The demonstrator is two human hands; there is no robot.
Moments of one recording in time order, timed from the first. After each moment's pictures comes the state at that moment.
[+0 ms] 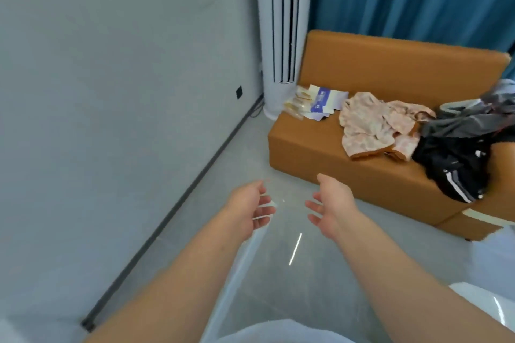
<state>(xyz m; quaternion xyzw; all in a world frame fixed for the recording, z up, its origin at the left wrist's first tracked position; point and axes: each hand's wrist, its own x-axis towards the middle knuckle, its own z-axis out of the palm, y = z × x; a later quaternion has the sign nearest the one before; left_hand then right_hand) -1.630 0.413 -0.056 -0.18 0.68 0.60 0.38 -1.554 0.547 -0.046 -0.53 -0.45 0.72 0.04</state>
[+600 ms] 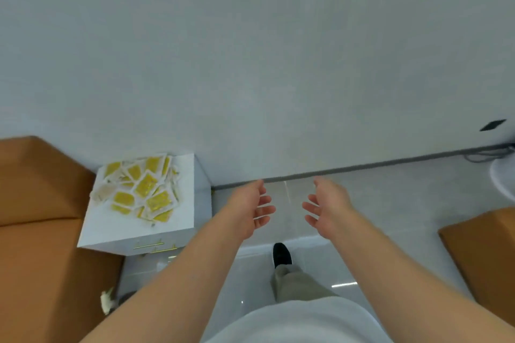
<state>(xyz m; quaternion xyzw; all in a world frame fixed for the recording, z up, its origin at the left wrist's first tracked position) -1.712 0.015 -0.114 -0.51 0.48 0.70 0.11 -1.780 0.152 -0.109 -0.31 -0.66 0.61 -0.32</state>
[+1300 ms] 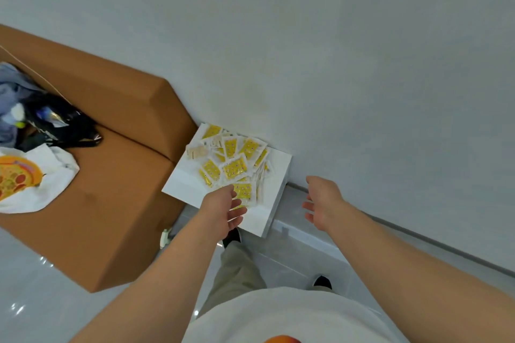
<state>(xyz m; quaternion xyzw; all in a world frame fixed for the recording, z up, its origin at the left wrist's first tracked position) -1.644 -0.283 -0.166 -0.71 0.22 0.66 -0.10 -1.824 -0.201 -0.163 -0.16 -0.73 0.41 -0.53</state>
